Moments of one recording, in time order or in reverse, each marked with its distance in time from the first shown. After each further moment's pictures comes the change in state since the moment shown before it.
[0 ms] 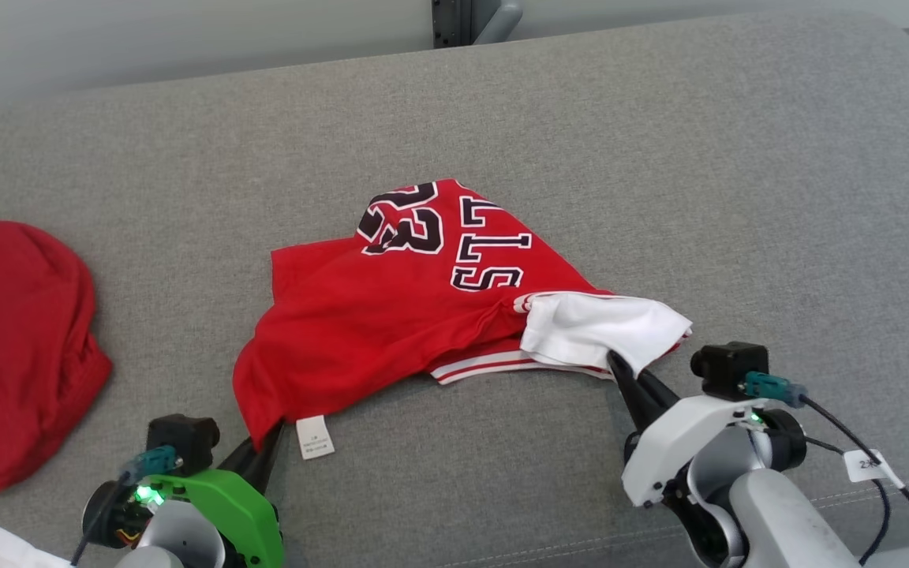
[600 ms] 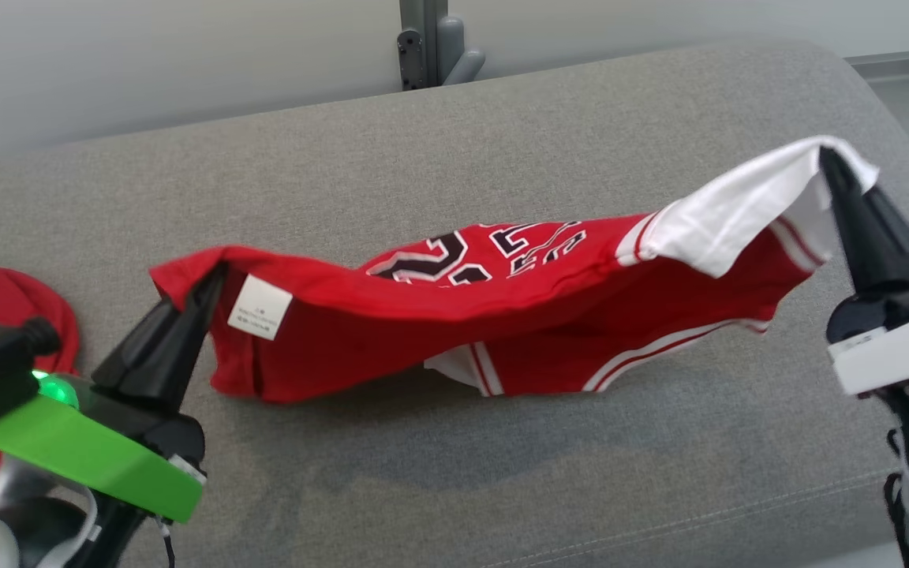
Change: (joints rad) left arm 0.060 0.139 0.207 -0.798 -0.272 0.071 0.221; right arm 0.032 -0.046 -0.339 -0.791 0.177 0.000 0.307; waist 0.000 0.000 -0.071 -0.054
